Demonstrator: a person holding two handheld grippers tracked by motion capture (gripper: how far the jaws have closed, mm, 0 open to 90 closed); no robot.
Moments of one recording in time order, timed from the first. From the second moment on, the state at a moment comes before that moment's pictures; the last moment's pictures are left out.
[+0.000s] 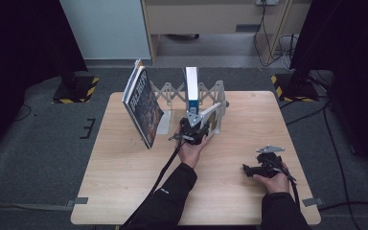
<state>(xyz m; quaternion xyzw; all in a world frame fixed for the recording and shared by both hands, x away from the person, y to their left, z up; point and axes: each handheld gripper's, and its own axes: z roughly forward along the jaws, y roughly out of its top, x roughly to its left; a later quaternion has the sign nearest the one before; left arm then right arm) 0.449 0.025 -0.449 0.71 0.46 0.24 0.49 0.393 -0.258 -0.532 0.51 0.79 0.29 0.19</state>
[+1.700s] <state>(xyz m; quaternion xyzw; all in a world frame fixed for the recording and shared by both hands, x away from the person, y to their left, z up) 0.396 0.047 -0.485 0.75 0.41 0.21 0.47 0.392 -0.255 -0.533 0.51 0.78 0.29 0.19</state>
